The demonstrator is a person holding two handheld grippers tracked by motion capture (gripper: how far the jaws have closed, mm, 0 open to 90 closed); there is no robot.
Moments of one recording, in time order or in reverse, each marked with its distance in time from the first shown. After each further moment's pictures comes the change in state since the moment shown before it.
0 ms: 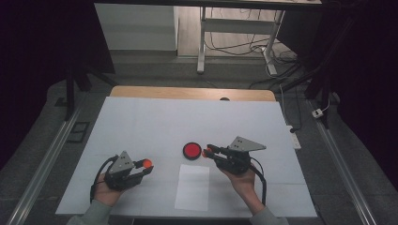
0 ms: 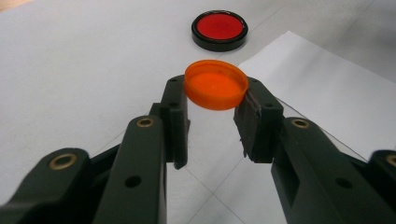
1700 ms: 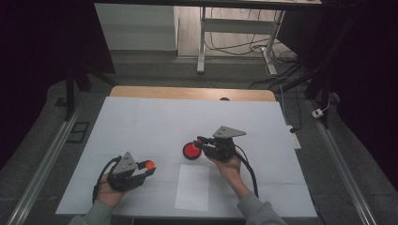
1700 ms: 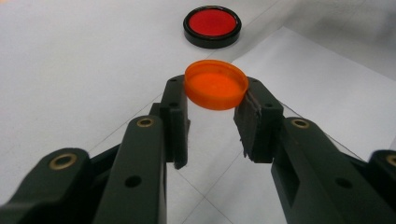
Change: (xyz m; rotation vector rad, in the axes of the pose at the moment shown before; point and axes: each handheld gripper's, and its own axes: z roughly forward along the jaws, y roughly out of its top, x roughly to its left) left arm -0.005 0.001 0.006 0.018 -0.016 0.010; right arm -0.025 -0.001 0.061 0.080 -0.013 0.015
